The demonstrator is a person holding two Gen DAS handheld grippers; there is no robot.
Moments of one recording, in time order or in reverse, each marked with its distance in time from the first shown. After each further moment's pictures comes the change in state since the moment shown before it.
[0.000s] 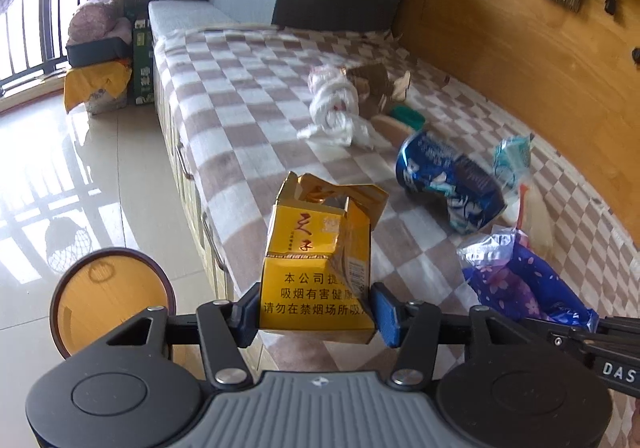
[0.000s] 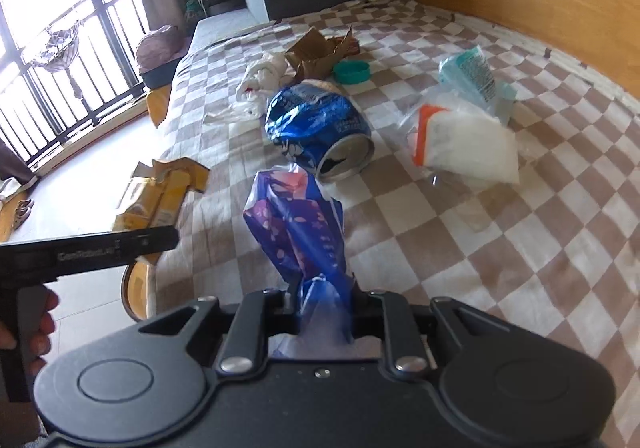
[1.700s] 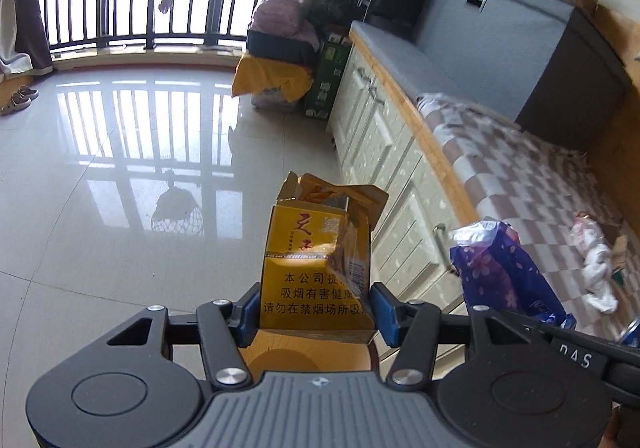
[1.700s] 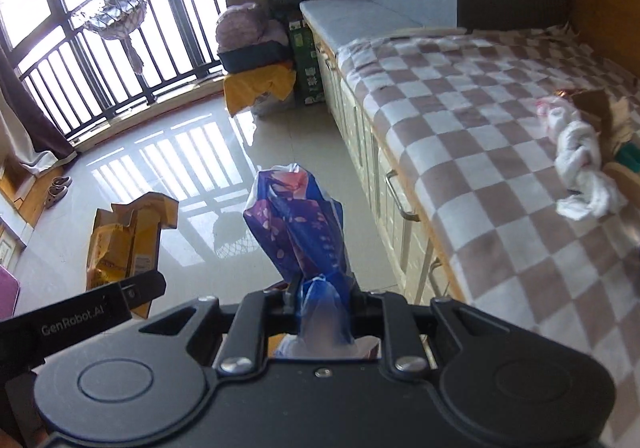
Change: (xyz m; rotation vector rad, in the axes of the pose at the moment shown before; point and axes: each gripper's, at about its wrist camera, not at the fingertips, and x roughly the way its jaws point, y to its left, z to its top) left arm -0.041 0.267 0.051 -0.325 -0.063 0.298; right arm 0.134 0.295 0.078 -0.108 0.032 0.106
